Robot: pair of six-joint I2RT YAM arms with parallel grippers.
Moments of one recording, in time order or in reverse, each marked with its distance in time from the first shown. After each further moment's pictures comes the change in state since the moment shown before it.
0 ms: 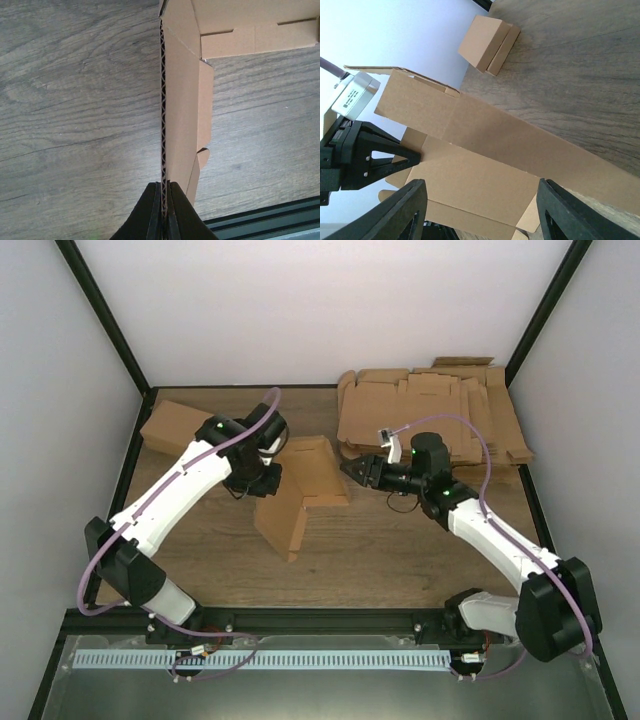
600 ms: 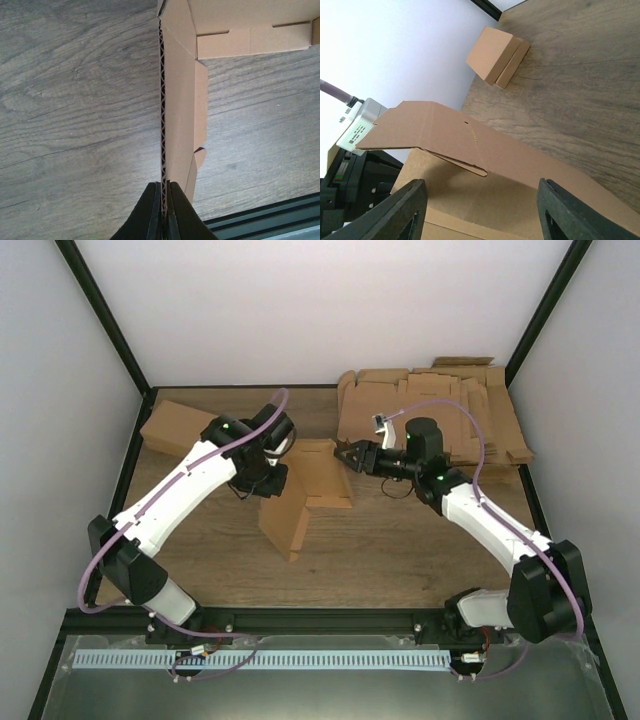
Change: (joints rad) left arm -0.046 0.014 0.030 0.000 -0.013 0.005; right arm 0.000 0.103 0.115 0.016 -0.018 -0.011
